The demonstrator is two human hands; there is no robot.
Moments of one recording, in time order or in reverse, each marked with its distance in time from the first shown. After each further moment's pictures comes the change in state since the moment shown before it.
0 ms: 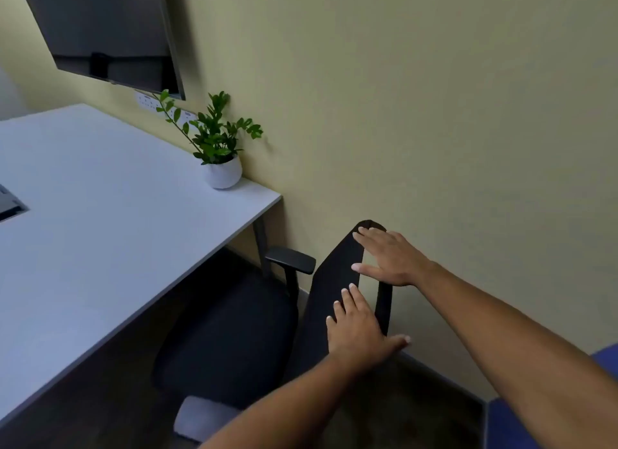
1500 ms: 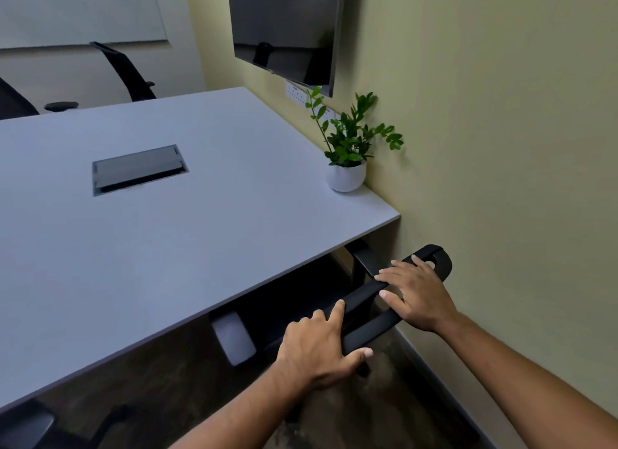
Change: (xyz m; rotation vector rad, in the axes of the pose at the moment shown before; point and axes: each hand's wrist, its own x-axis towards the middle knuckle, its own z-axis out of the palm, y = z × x) left_hand 0.001 -0.223 -0.135 0.352 0.294 -0.226; right_hand 0.191 -0.129 0.050 0.163 0.286 -0.420
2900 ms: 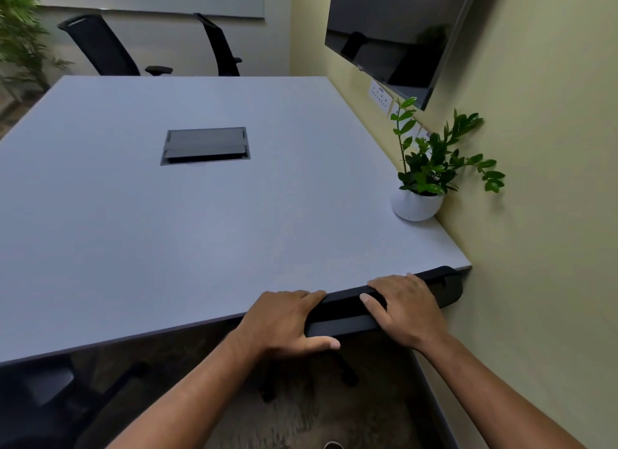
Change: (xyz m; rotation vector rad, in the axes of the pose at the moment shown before) left_hand 0.083 -0.148 -0.040 -0.103 0.150 -0.033; right_hand 0.168 -0.055 0.022 -0.008 -0.150 -0.133
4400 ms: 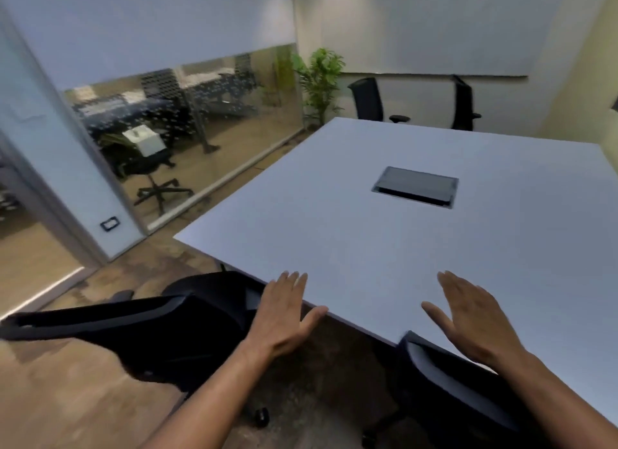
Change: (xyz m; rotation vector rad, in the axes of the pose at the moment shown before) left_hand -0.223 -0.057 -0.024 -0.025 0.373 -0.996; right_hand 0.121 -0.138 -0.007 0.096 -0.132 -0.528
